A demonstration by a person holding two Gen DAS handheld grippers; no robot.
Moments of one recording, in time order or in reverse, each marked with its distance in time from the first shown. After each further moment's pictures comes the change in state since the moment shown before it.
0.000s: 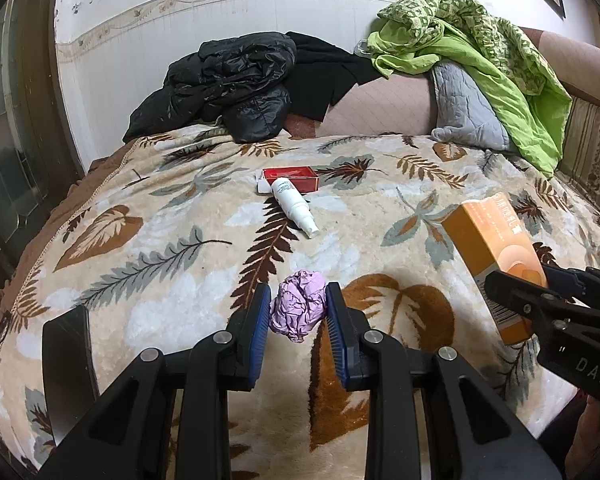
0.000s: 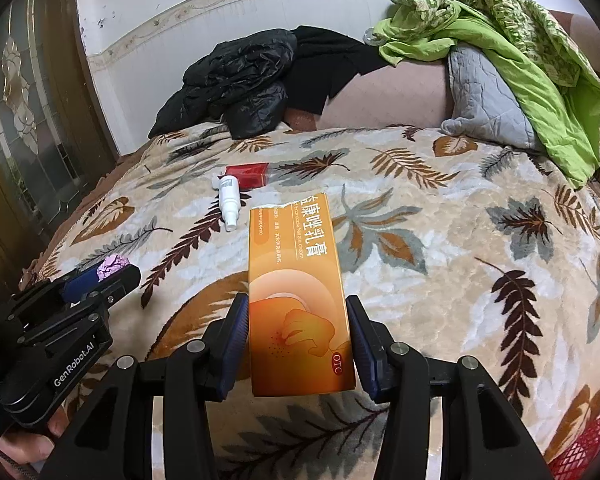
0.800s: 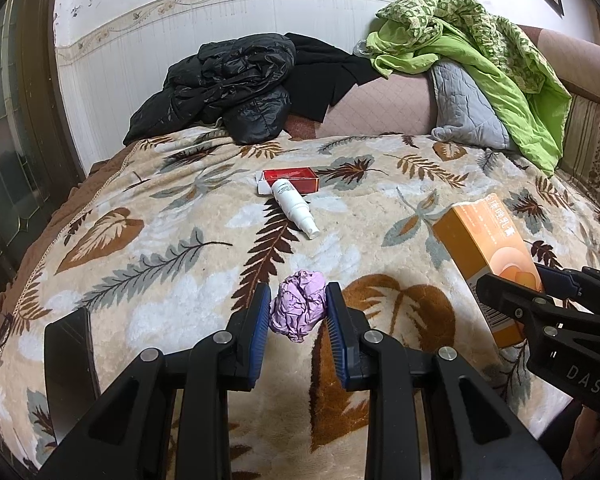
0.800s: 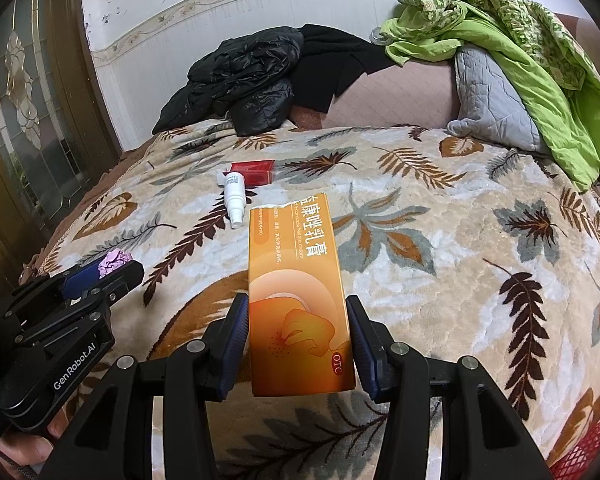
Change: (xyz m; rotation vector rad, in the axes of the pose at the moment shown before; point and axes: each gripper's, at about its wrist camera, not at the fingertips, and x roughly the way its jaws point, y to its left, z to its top) left arm 0.000 0.001 0.001 0.005 -0.001 0.003; right arm 0.003 0.003 -0.001 -0.005 0.003 0.004
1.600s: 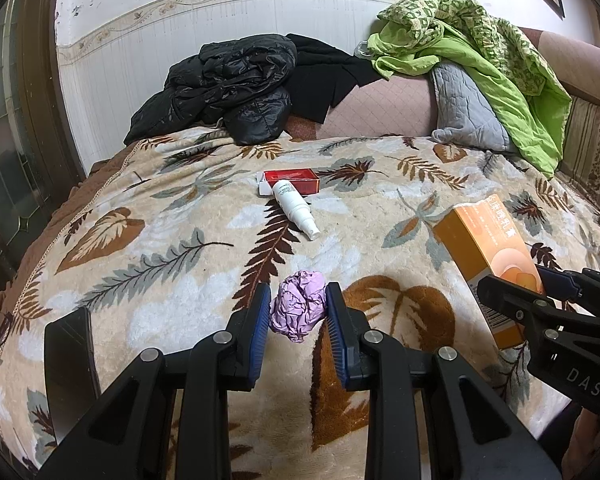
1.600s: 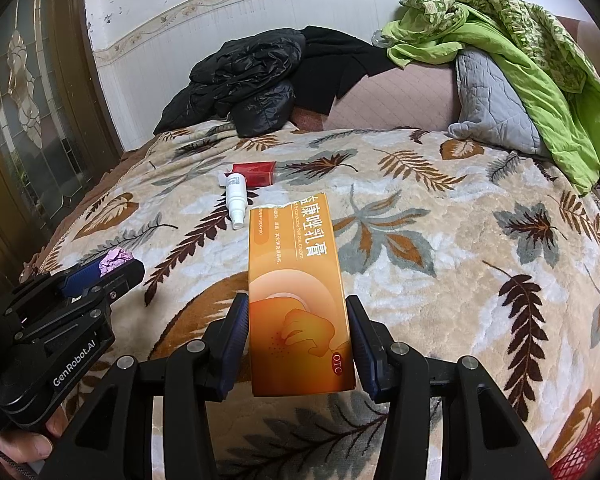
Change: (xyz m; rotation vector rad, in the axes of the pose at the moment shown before) left arm 0.000 0.001 -0.001 -0.001 -0.003 -0.002; right arm -0.003 0.002 0.001 -0.006 -0.006 -0.001
